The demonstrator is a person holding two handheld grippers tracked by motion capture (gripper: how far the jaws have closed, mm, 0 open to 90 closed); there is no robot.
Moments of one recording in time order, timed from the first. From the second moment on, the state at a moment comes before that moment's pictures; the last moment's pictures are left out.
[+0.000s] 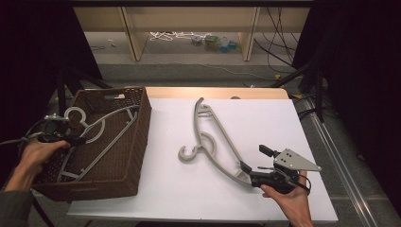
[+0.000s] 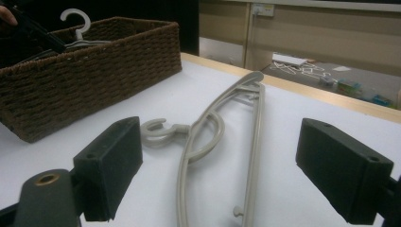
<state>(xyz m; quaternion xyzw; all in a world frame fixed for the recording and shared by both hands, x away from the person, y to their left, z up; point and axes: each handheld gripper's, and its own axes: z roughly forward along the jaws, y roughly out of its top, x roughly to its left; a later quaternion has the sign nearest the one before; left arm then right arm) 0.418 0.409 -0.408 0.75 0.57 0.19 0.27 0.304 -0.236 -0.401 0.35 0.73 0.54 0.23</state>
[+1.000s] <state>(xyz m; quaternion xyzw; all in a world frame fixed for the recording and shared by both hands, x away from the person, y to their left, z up) 0.340 0.268 -0.338 0.66 0.46 0.24 0.54 0.305 -0.237 -0.402 0.34 0.72 0.55 0.25</state>
